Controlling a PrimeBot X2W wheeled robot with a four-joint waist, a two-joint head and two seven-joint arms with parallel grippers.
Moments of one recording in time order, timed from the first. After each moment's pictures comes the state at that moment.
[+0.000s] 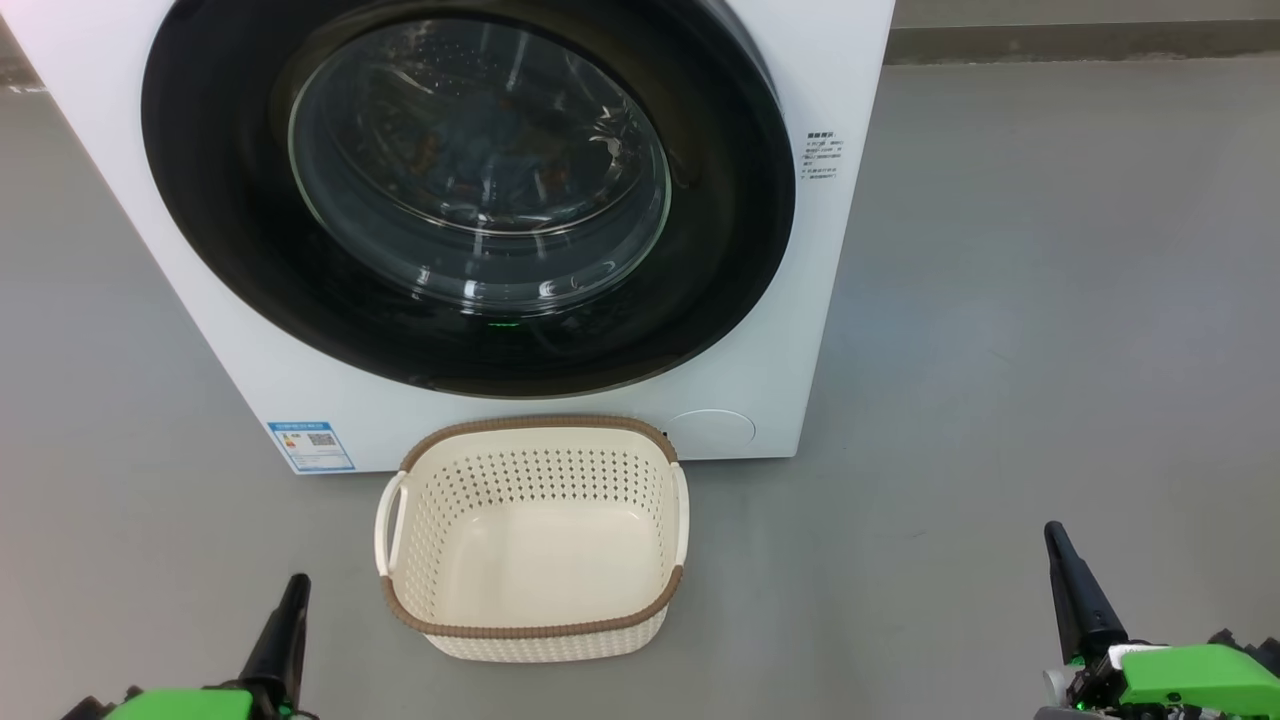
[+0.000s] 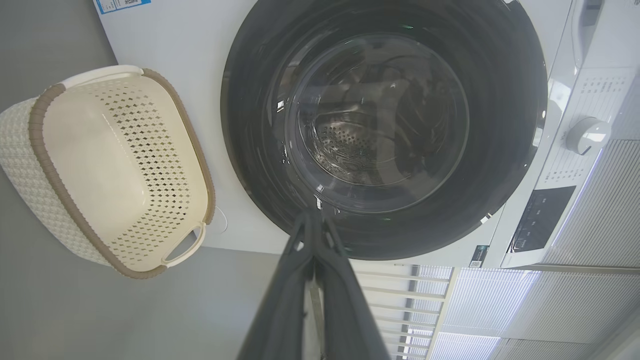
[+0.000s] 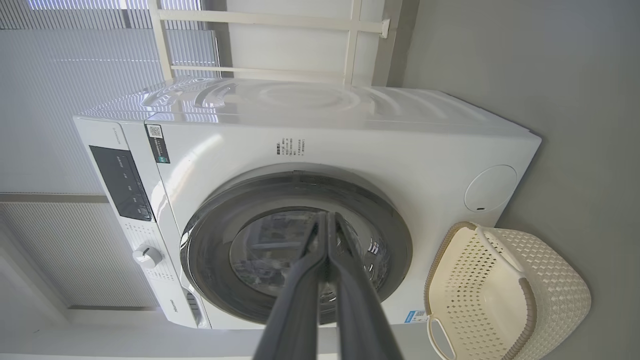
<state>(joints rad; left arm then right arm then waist) -0.05 0.03 0.07 0.26 -1.57 -0.12 0.10 -0.05 -0.04 -0.14 0.27 1.56 0.13 0.10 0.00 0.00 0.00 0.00</state>
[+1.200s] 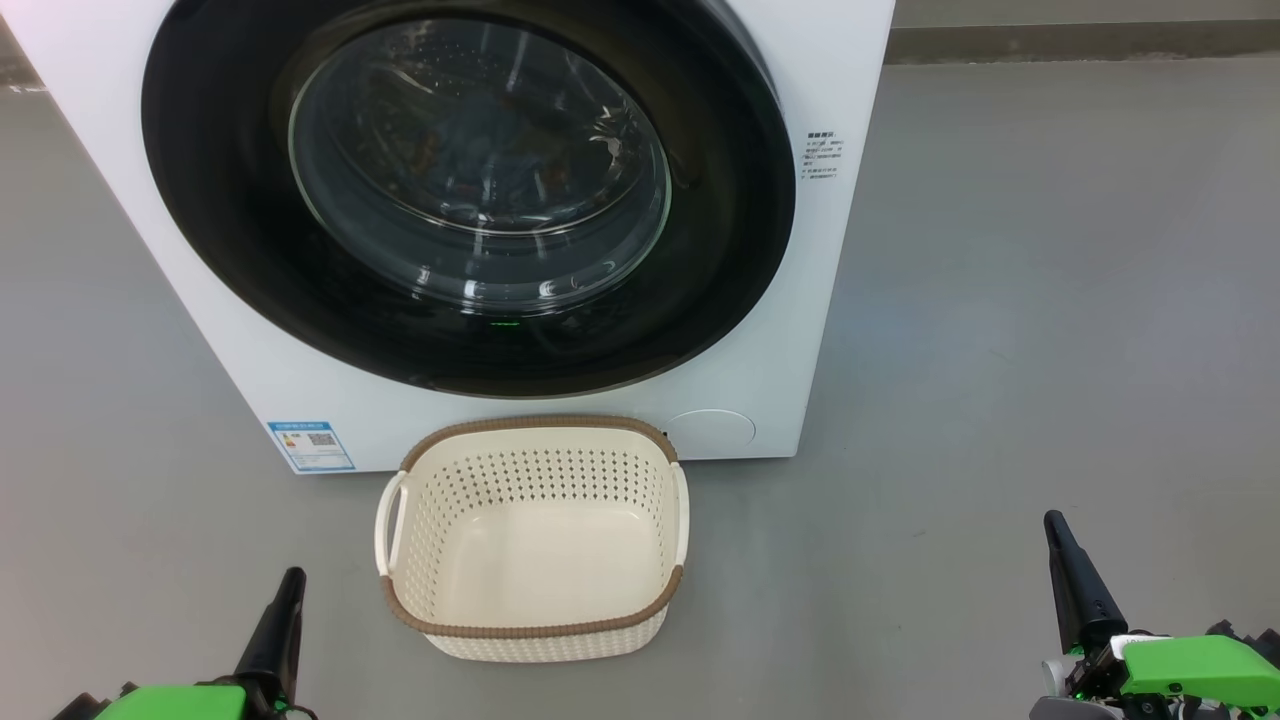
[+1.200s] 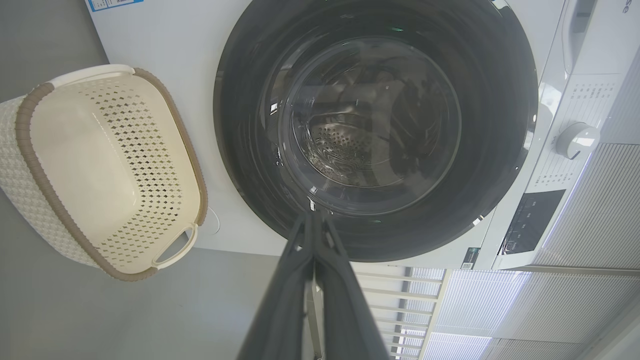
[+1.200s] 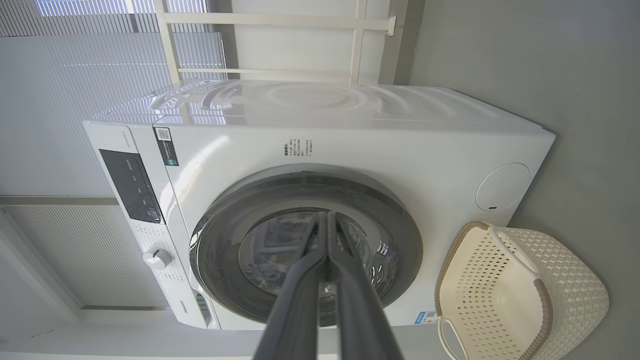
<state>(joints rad) -0.07 0.03 0.08 0.26 -1.60 -0.12 0.11 -0.07 -0.04 -0.14 0.27 1.60 0.13 0.11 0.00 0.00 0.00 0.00</state>
